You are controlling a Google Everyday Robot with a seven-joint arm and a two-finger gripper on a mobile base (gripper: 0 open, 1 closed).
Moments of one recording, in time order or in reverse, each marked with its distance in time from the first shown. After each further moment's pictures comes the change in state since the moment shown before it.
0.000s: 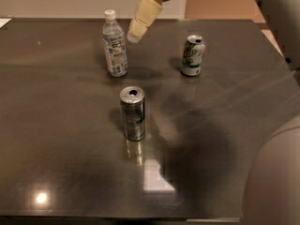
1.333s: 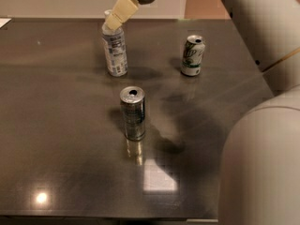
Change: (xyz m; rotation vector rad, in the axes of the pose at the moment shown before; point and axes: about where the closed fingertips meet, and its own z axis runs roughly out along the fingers) arm -0.043 -0.032 0.051 0.019 -0.167 0.146
